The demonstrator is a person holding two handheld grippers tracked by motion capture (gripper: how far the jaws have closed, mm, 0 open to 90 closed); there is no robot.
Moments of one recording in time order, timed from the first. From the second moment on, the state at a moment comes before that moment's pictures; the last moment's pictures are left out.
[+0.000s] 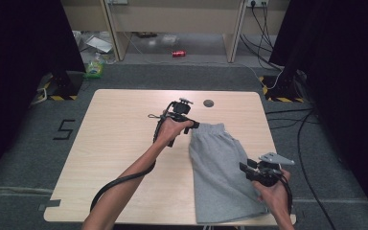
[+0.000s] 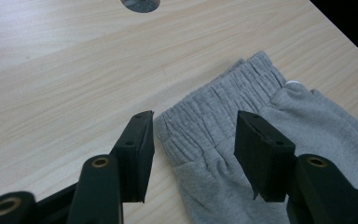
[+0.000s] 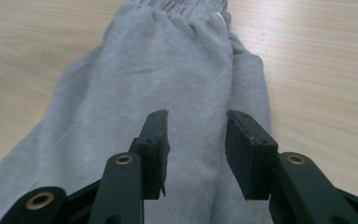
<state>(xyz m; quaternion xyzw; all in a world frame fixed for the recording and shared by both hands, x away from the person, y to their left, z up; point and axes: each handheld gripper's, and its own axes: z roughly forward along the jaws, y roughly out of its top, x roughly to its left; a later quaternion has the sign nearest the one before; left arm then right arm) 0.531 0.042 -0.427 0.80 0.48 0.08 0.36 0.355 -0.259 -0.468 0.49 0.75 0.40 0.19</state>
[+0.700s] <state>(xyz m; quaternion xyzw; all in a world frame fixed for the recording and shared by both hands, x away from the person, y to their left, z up) 0.529 0.046 -0.440 0.79 0.48 0.07 0.36 0.413 -0.257 -0.489 0.52 0.75 0.37 0.18</state>
